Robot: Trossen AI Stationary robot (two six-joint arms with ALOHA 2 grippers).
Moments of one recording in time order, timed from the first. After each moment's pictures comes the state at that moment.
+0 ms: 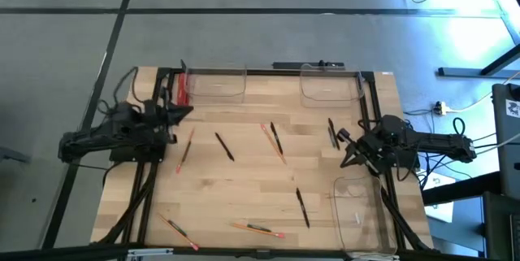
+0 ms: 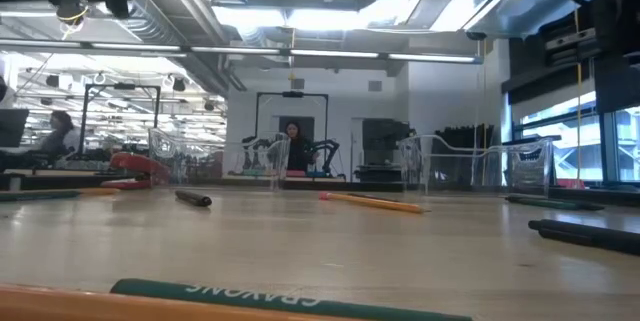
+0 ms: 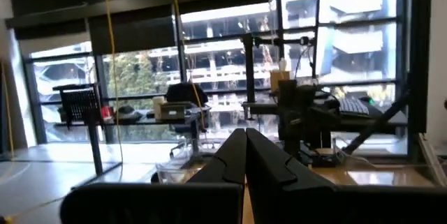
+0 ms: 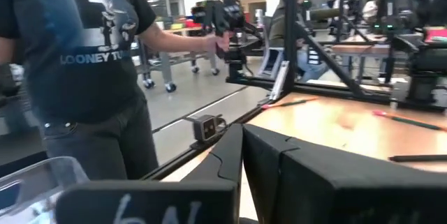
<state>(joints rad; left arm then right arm) 0.21 0.05 0.28 0.02 -0.02 0.08 -0.10 0.08 0.01 0.15 -0.77 0.12</state>
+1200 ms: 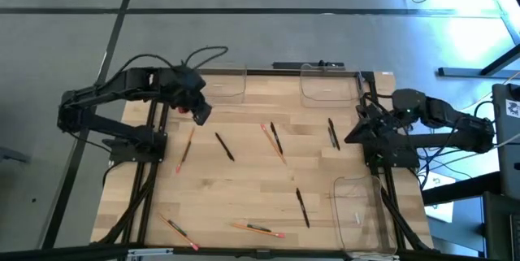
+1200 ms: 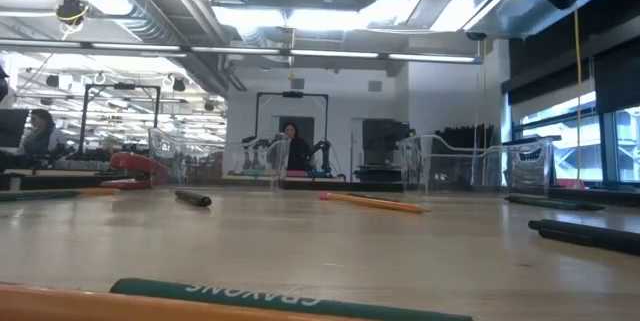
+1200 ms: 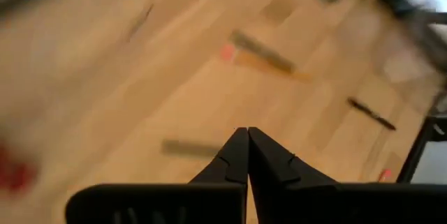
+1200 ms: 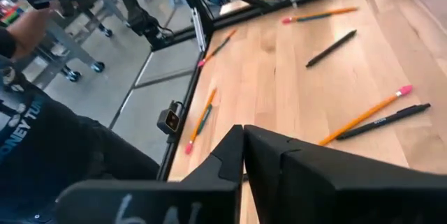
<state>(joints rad) 0.21 1.10 1.35 -1.18 -0.04 -0.70 -0.10 0.52 0.83 -0.72 -0.44 0.31</state>
